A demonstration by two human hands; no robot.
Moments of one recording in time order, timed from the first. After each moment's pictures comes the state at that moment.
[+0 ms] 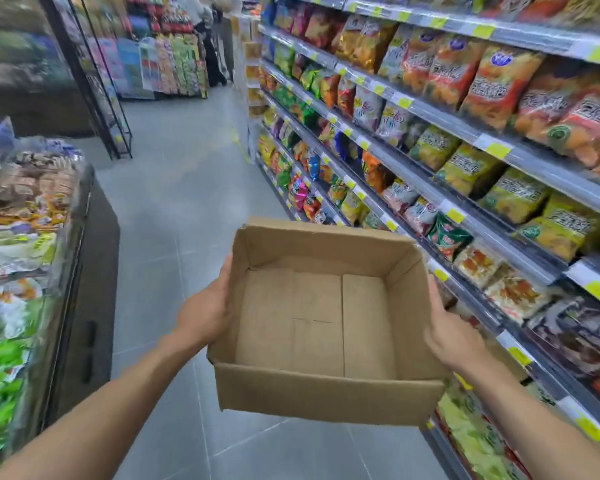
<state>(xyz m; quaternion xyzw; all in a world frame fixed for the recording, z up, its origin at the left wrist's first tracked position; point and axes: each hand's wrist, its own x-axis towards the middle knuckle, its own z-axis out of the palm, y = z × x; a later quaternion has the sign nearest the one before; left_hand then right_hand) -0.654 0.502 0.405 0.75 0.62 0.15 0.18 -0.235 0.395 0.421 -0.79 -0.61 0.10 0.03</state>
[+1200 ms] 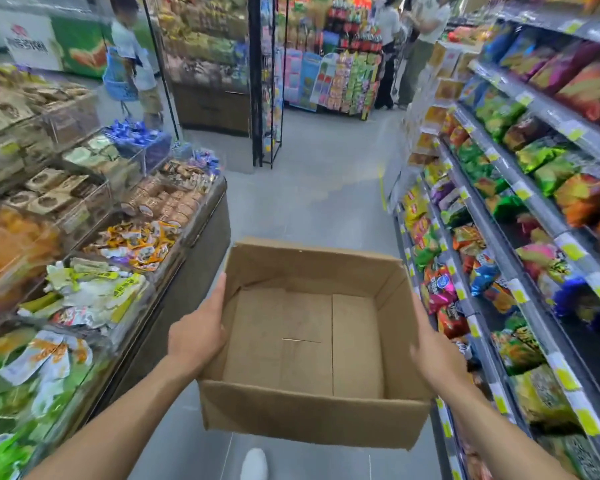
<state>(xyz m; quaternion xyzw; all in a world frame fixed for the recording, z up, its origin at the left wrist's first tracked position) -0.862 0.966 0.372 0.50 0.85 0.11 0.10 -0.483 1.088 0.383 -0.66 -0.74 0.11 0.00</state>
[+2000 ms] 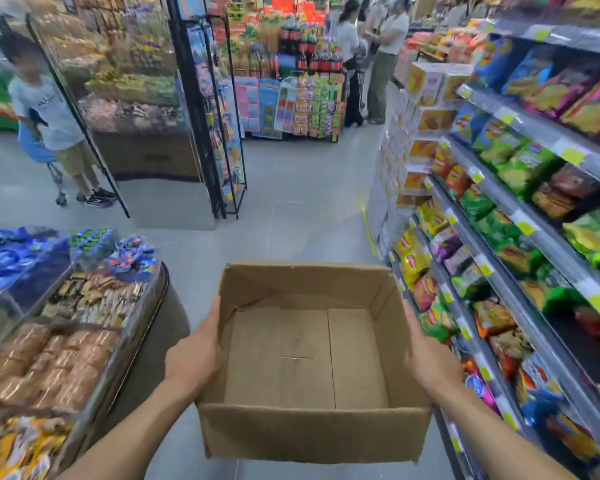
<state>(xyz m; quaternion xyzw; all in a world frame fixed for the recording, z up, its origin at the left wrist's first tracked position) -0.983 1.524 0.381 0.53 0.83 0.11 0.12 -0.597 1.620 0.383 -0.68 -0.72 0.11 0.01</state>
